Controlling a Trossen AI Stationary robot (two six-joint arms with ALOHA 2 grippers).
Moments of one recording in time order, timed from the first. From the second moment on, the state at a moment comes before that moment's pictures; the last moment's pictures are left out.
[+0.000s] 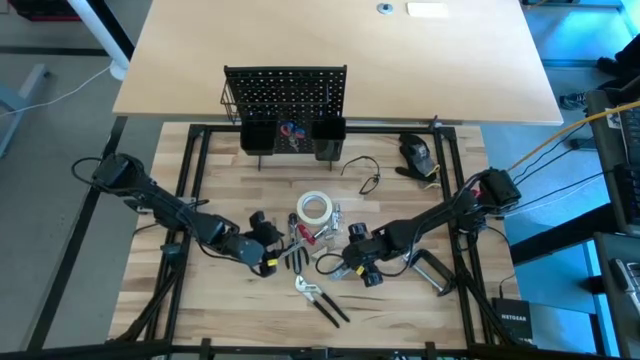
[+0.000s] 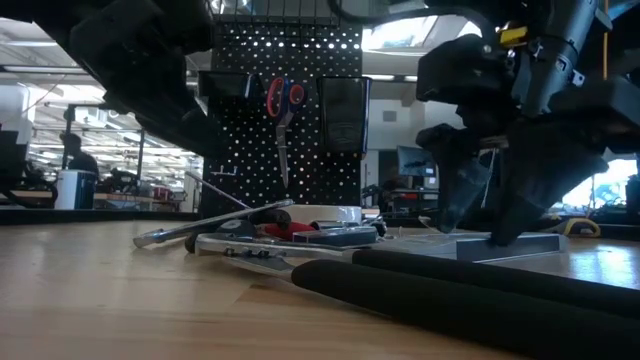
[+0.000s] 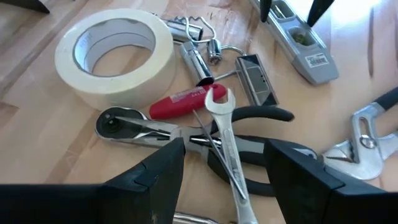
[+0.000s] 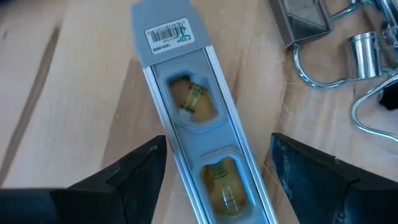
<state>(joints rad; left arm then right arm) -0.46 1.44 0.68 -0.07 -0.55 -0.56 0.36 1.76 0.97 -0.36 0.08 0.05</state>
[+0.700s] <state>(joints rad) -0.47 1.44 0.68 -0.07 -0.57 -0.57 0.36 1.82 0.98 -0.34 0.05 0.00</state>
